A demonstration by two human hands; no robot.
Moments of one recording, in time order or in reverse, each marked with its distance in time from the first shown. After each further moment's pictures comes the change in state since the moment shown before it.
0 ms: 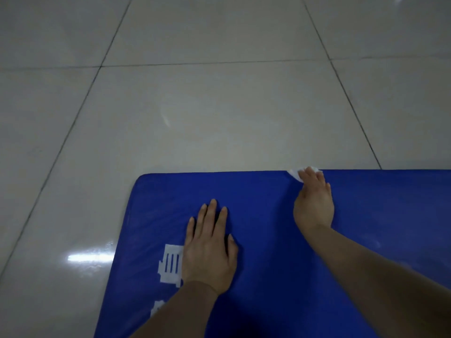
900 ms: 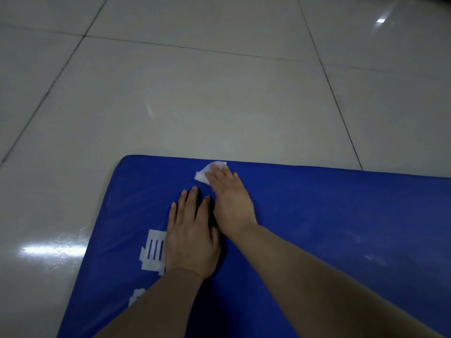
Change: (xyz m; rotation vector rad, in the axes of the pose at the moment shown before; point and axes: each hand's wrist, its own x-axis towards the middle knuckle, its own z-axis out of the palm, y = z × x) left_hand 0.002 -0.005 0.003 -0.077 0.112 -0.065; right_hand -0.052 -0.097 0.037 -0.160 -0.294 -0.614
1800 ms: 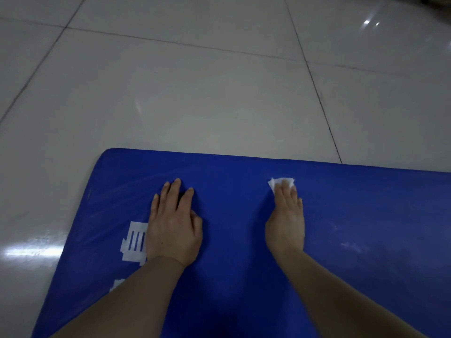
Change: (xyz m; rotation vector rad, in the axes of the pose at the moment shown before) left_hand 0.001 0.001 0.003 -0.039 0.024 -0.022; right_hand -0.090 0.089 -0.023 0.083 0.196 0.548
